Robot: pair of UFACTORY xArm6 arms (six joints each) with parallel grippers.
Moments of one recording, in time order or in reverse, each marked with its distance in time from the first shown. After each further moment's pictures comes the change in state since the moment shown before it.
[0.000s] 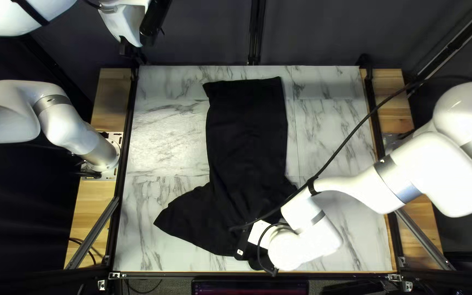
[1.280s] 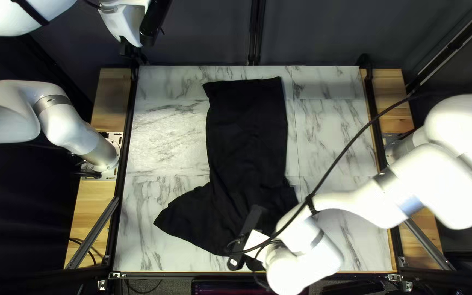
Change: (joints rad) left arm 0.000 0.000 0.000 0.000 0.000 0.000; right arm 0.066 -0.167 0.136 -0.107 0.038 0.174
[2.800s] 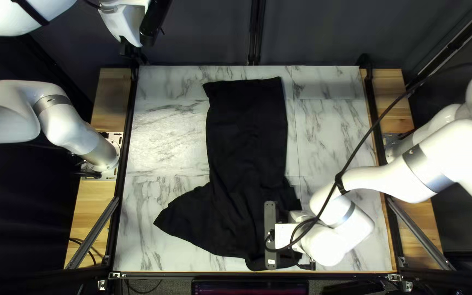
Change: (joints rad) left arm 0.000 0.000 0.000 0.000 0.000 0.000; right arm -0.046 -0.001 0.207 -0.121 -0.352 -0.398
